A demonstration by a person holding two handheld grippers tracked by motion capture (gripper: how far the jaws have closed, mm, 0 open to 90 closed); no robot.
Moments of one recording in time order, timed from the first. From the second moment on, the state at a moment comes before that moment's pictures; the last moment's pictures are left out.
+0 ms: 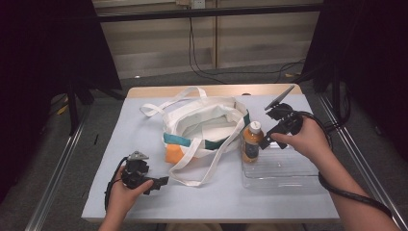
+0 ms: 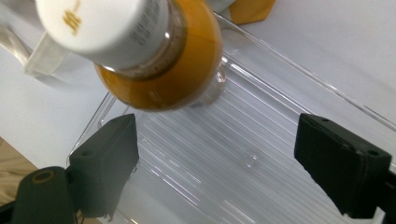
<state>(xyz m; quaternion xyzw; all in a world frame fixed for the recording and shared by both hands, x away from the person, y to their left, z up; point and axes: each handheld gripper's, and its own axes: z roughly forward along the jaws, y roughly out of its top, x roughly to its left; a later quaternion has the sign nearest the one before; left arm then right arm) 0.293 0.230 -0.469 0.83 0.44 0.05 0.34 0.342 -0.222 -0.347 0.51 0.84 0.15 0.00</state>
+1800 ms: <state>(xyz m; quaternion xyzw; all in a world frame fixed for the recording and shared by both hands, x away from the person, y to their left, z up) 0.291 0.225 -0.470 0.83 0.44 0.05 0.33 0.299 -0.271 -0.364 0.53 0.82 0.20 0.03</state>
